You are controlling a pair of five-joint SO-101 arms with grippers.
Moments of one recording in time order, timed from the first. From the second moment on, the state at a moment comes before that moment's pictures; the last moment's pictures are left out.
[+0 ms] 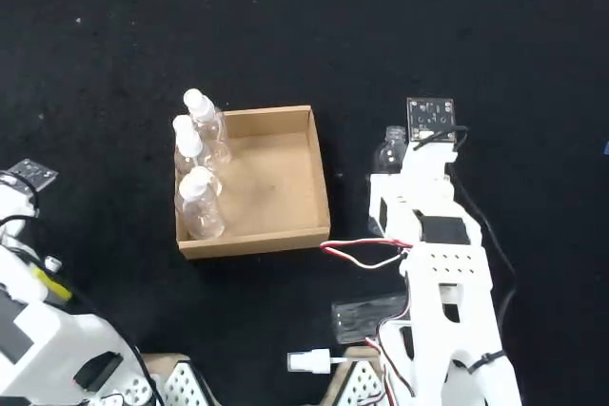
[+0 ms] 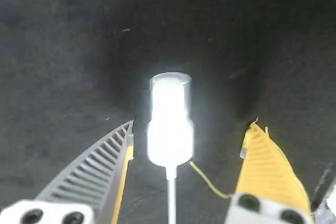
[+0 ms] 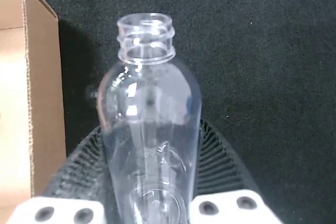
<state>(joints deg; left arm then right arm) -58.4 -0.9 30.7 66.3 -82.7 2.7 -45.2 66.9 39.3 0.0</state>
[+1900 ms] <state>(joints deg) -36.2 -63.7 39.8 59.8 -12.0 -0.4 -83.0 72.5 44.4 -0.2</state>
